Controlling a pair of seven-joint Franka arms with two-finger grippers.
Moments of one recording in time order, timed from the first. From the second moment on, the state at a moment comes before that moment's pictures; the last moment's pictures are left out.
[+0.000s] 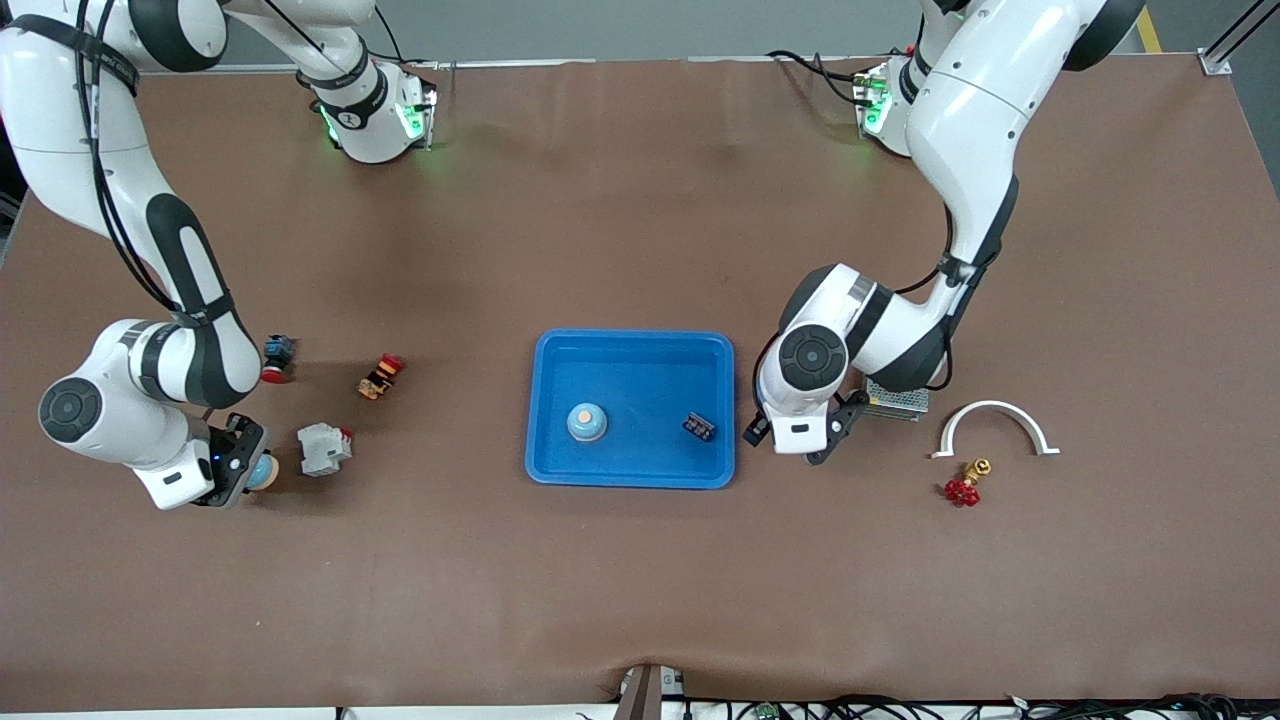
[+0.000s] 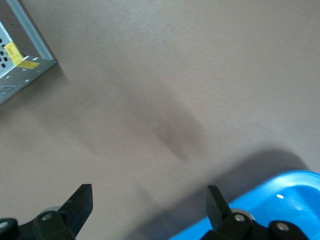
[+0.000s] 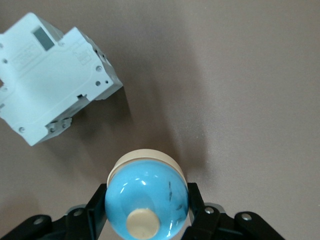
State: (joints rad) left arm -0.33 0.72 -0.23 -1.53 0.18 2.13 -1.47; right arm -0.14 0.71 -0.02 -1.69 -0.02 2.42 -1.40
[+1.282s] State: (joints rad) left arm -0.47 0.87 -0.23 -1.44 0.18 2.29 -1.63; right arm -0.15 0.73 -0.01 -1.57 0.08 2.24 -1.38
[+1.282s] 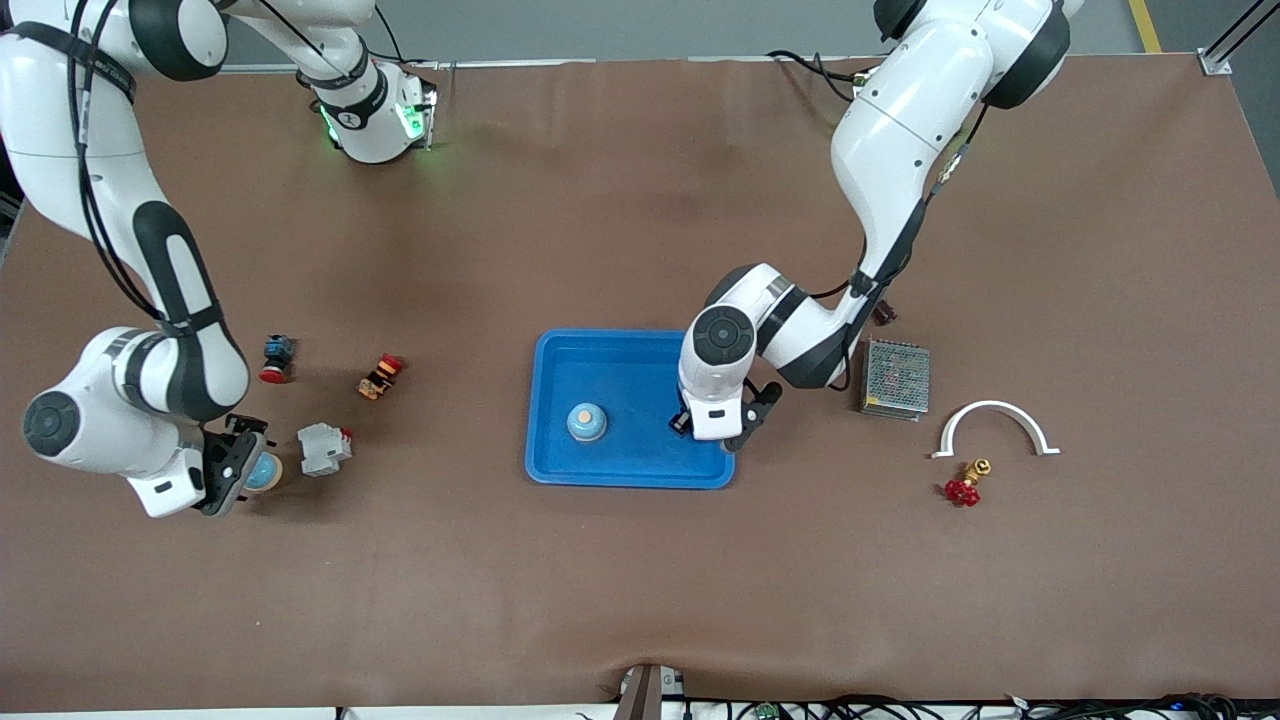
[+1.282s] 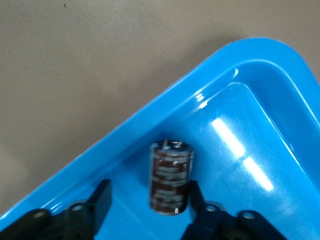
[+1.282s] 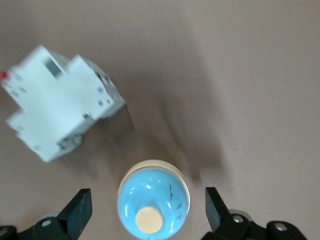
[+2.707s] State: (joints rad) left arm -0.31 0.55 -0.22 -1.54 0.18 2.06 -1.32; right arm 0.25 0.53 0.02 -1.44 0.09 1.82 -0.09
